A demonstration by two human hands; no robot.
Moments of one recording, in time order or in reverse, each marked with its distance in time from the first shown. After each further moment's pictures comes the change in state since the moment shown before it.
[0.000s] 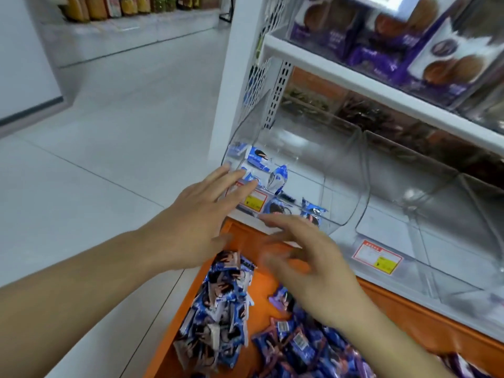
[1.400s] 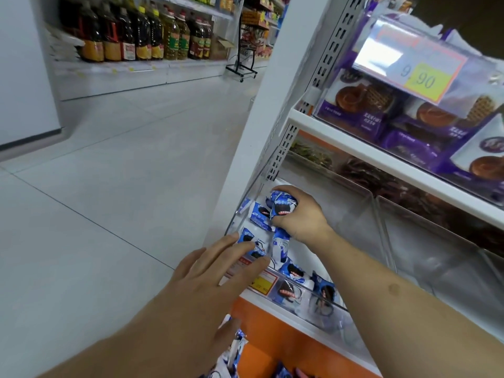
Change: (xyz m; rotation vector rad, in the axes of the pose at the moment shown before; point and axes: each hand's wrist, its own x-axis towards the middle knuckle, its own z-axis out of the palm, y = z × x) left_hand 0.017 -0.009 0.015 0.150 0.161 0.042; right_hand 0.253 0.089 -0.039 -0.208 0.169 0.210
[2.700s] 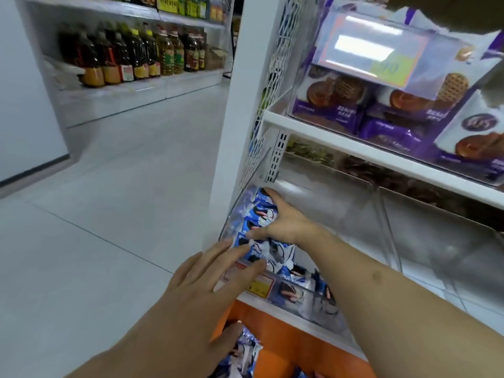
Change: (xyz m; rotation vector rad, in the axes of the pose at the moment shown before) left_hand 0.002 -0.005 0.003 0.021 0.018 0.022; right_hand 0.010 0.000 0.017 -0.174 -0.263 0.064
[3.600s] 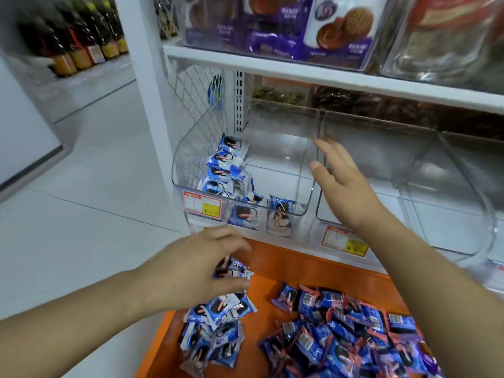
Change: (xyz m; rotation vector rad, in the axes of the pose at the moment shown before) left_hand -0.001 0.081 -0.003 -0.227 -0.335 0.080; right_hand -0.203 0.096 -0.065 0.158 0.435 -0.171
